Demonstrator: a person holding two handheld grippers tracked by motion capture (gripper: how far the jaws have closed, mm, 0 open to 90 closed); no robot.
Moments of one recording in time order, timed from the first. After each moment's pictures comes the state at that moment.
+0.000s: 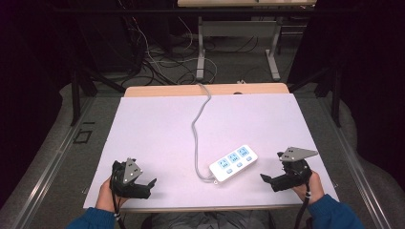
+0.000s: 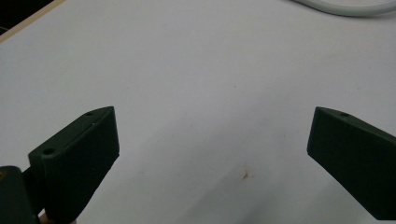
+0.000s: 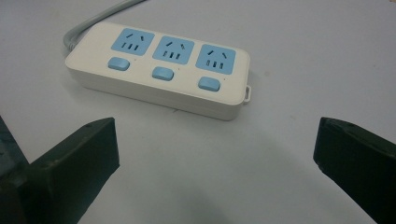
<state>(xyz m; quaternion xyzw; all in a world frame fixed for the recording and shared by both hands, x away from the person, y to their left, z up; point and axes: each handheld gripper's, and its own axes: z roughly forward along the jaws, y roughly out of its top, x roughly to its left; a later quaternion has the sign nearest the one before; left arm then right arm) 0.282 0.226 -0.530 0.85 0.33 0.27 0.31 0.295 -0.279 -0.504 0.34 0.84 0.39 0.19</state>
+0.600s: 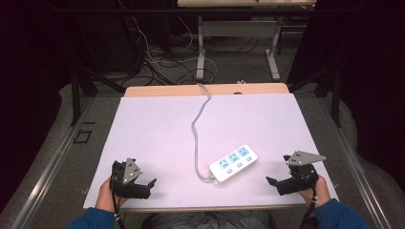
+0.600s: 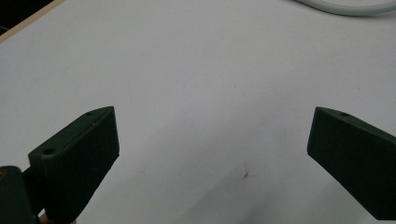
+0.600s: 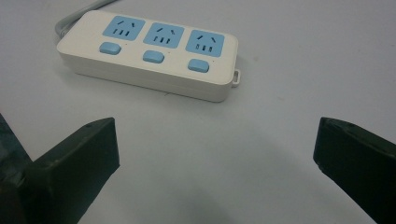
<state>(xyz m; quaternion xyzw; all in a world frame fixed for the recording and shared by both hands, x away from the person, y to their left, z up) 0.282 0.226 -0.530 0.85 0.33 0.27 0.31 0.285 -0.295 -0.509 0.35 0.83 0.39 0.20</state>
